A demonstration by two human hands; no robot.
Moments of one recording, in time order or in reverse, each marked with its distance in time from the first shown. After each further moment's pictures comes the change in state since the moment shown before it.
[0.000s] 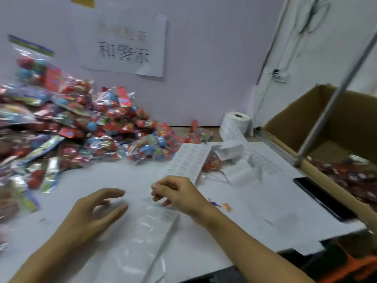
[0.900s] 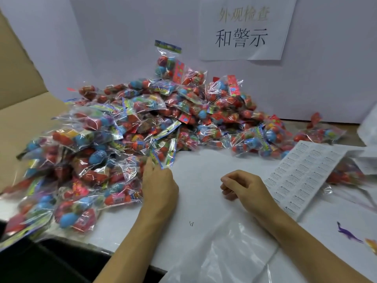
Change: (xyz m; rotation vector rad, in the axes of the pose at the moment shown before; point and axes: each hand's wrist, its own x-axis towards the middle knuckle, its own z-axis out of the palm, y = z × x) left_hand 0.010 -0.033 -0.050 1.046 0.219 -0.555; right_hand 0.055 0.020 0.076 0.047 -0.070 -0.138
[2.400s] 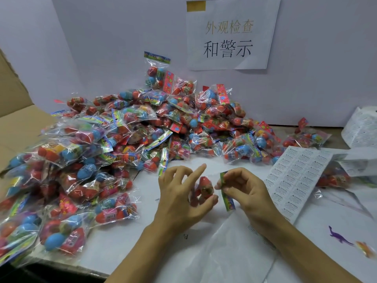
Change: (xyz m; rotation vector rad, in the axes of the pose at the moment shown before) left_hand -0.024 0.032 0.004 -0.629 0.405 0.587; right_hand -0.006 -0.010 -0.008 0.294 -0.019 -0.192
